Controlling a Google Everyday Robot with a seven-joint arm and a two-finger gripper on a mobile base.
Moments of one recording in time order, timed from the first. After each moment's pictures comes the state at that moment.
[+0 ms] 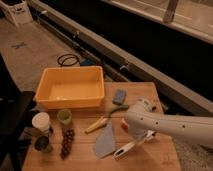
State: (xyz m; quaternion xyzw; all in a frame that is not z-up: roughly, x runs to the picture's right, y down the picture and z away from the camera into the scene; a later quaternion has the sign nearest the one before) arm 0.175 0.267 0.750 -0.37 -0.02 -0.24 0.89
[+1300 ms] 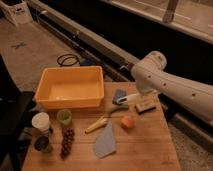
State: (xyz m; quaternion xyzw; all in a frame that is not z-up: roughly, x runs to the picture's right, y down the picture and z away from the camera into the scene) arm 0.203 0.030 0.741 -0.21 0.04 -0.14 0.97
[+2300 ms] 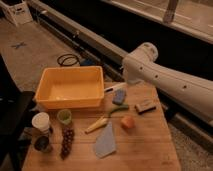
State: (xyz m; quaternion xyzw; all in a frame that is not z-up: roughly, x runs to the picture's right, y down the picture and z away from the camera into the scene) arm 0.107 -0.037 0.736 -0.13 -0.04 -0.17 0.98
